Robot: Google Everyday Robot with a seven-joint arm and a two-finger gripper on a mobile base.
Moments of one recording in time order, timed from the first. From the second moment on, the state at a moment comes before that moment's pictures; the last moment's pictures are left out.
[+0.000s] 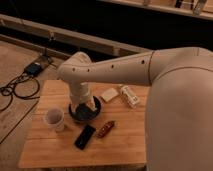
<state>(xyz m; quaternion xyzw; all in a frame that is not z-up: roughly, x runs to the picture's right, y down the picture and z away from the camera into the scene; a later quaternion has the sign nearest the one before) -0.107 0.101 0.703 -0.26 0.23 0.64 0.68</state>
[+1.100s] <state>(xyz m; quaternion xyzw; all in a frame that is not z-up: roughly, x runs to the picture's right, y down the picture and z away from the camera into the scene) -0.099 0.178 0.725 -0.24 0.27 0.72 0.59</state>
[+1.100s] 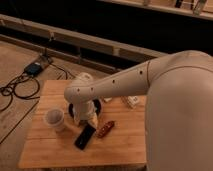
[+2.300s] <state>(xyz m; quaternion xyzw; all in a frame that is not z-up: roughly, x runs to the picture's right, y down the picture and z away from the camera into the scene) -0.111 0.227 0.776 -0.29 0.26 0.65 0.65</state>
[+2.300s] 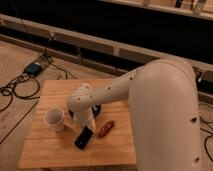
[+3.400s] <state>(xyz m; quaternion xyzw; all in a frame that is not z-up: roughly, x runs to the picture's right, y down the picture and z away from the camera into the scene) -0.105 0.250 0.799 -0.31 0.28 0.67 0.62</state>
